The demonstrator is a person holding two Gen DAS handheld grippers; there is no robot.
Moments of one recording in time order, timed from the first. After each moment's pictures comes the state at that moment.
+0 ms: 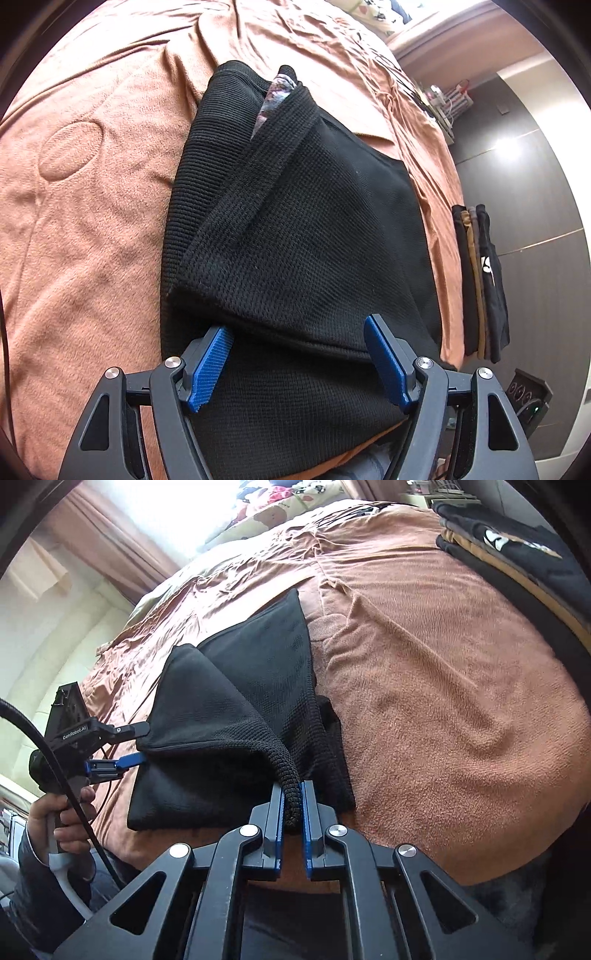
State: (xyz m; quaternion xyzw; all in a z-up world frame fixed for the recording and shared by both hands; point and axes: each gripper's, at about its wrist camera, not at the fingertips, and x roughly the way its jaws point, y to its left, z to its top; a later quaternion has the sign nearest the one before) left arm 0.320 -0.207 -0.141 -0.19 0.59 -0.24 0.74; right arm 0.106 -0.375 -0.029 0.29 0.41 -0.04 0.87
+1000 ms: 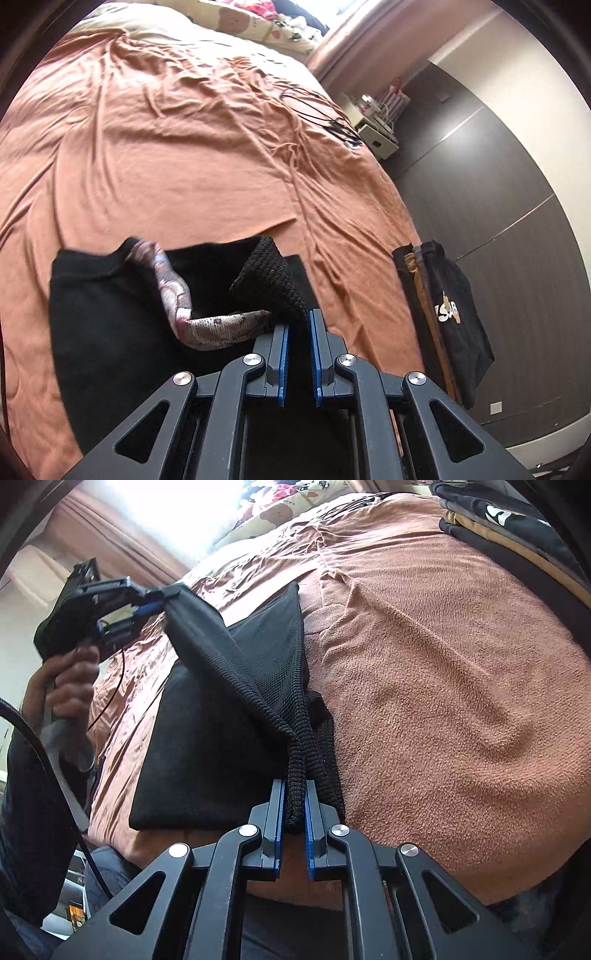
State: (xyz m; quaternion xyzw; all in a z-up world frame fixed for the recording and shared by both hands) left arm 0.410 -0.329 -0.056 -0.13 0.51 -0.34 0.78; right arm 0.104 -0.384 -0.047 0.31 0.39 -0.01 0.86
